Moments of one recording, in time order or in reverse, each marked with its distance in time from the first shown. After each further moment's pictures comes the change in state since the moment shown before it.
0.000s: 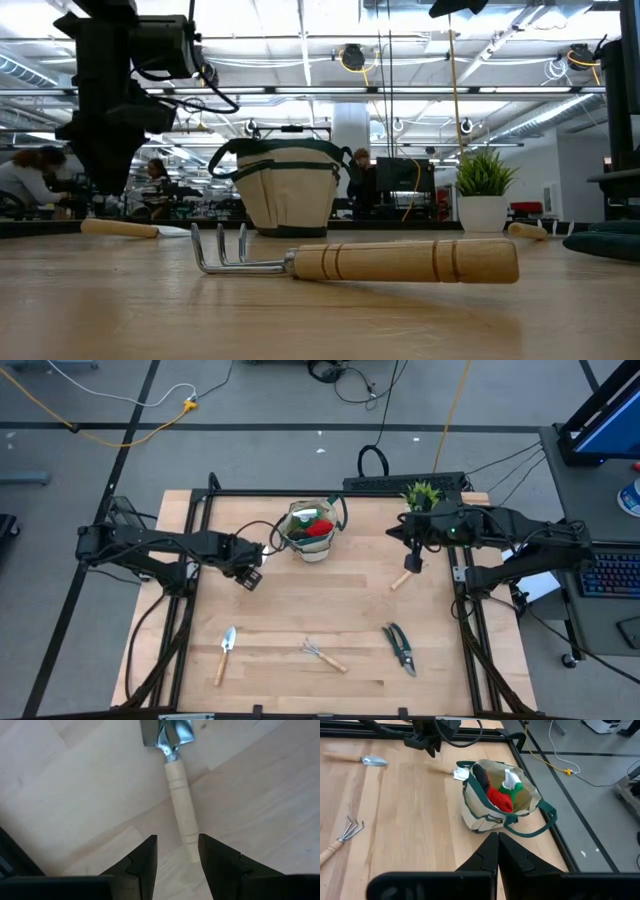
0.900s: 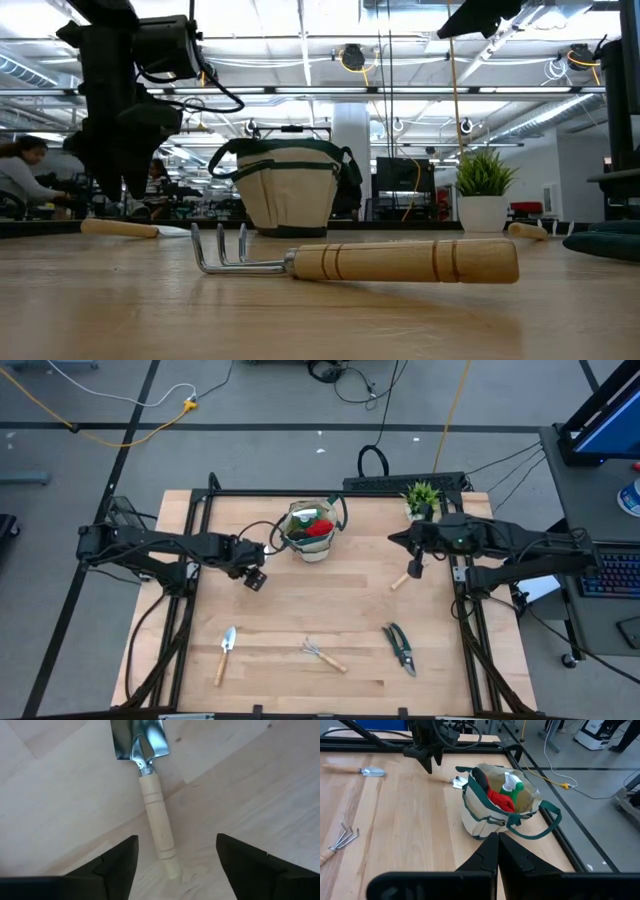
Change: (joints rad) left arm 0.000 0.009 -0.034 0.130 0.025 -0.006; right arm 0.000 -0.171 -0.294 0.248 0.006 0.001
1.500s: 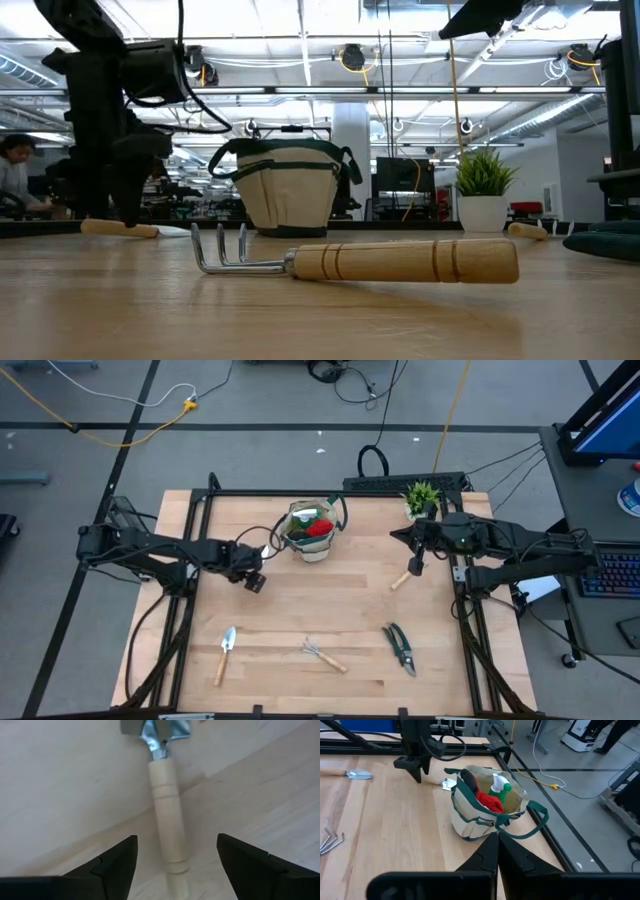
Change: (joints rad) left arm 0.000 0.000 -0.146 0.180 0.010 -0.087; right arm 0.000 -0.016 -0.005 0.002 0.053 -0.004
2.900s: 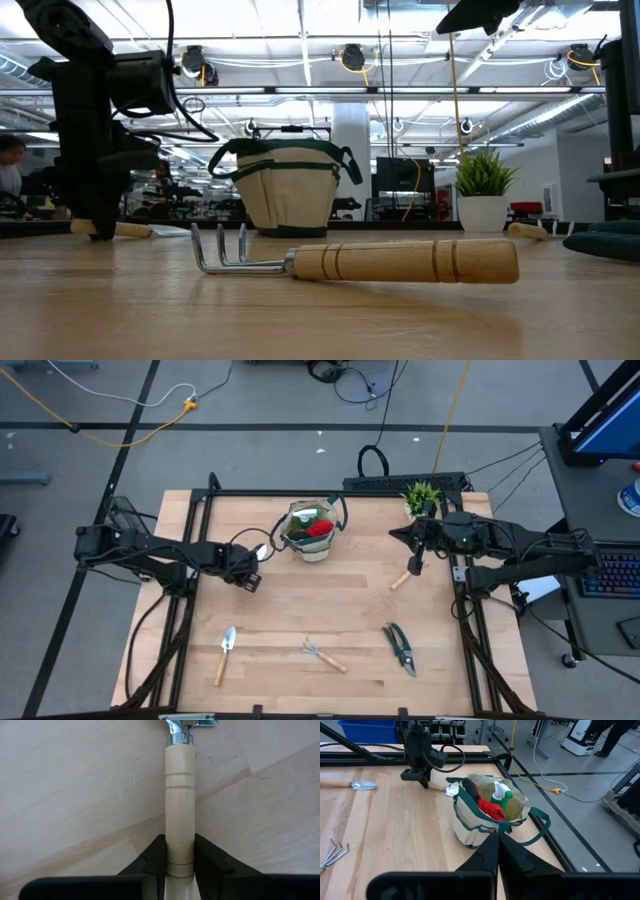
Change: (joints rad) left arm -0.001 -0.005 -0.076 0.033 -0.043 -0.045; right arm 0.000 0.000 0.000 0.037 -0.005 0.018
